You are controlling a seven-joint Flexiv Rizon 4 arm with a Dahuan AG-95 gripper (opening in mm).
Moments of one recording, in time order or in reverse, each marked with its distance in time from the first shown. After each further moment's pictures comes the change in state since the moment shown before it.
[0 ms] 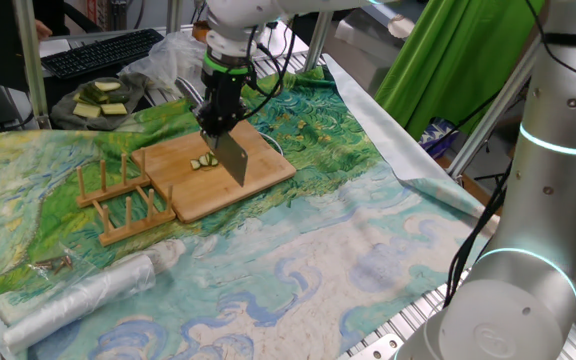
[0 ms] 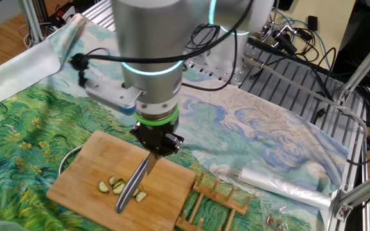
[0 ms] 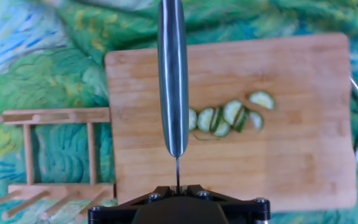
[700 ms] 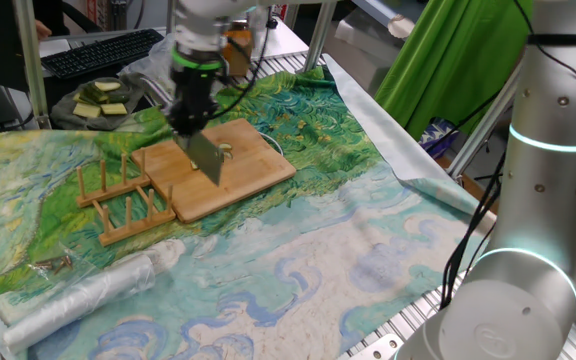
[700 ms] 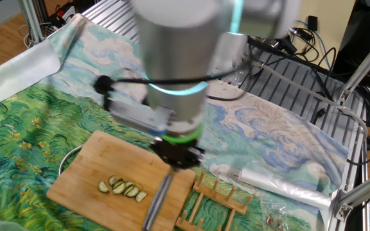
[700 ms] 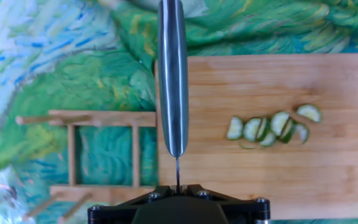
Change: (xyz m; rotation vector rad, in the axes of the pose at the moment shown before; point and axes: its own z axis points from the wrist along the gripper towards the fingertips) arm -0.013 0.076 -0.003 0.035 0.018 0.020
